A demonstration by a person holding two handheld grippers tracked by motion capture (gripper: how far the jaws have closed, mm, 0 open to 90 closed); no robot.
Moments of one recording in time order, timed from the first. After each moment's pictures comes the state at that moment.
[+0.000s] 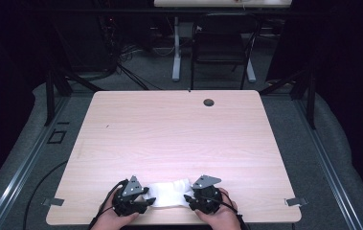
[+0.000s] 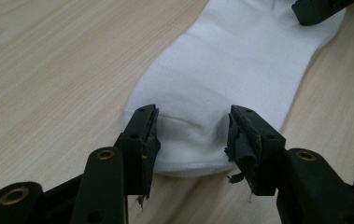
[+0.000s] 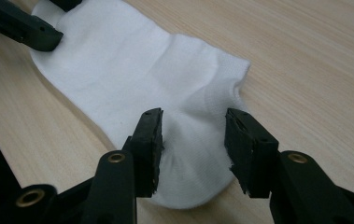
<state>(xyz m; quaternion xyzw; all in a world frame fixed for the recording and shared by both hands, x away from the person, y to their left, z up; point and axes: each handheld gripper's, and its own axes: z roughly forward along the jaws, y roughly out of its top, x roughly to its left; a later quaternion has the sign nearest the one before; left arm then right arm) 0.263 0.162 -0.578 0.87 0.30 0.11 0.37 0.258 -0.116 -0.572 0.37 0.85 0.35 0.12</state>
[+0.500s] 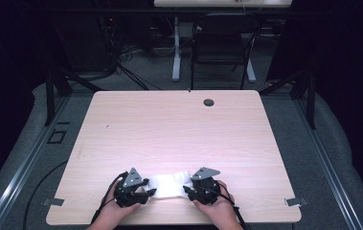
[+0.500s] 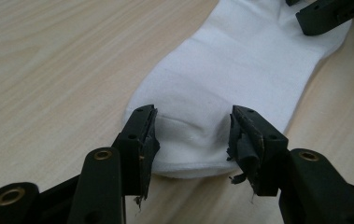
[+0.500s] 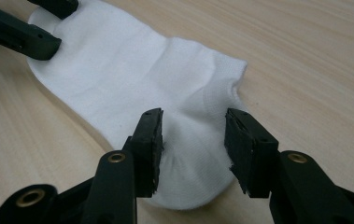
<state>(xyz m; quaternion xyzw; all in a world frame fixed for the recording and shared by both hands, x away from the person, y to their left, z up) 0.288 0.163 -0.582 0.86 0.32 0.12 0.38 0.283 -0.113 -0.575 0.39 0.84 0.36 0.13</state>
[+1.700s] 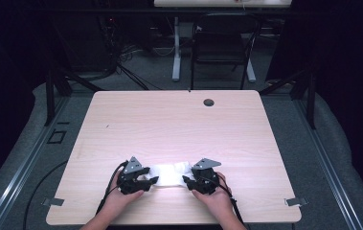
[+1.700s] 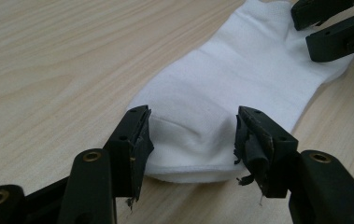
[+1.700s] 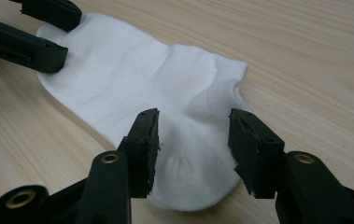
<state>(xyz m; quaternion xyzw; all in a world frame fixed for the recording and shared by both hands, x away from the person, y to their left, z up) 0.322 0.162 -0.585 0.83 0.35 0.12 0.41 0.310 -0.114 -0.580 0.42 0.81 0.39 0.14</state>
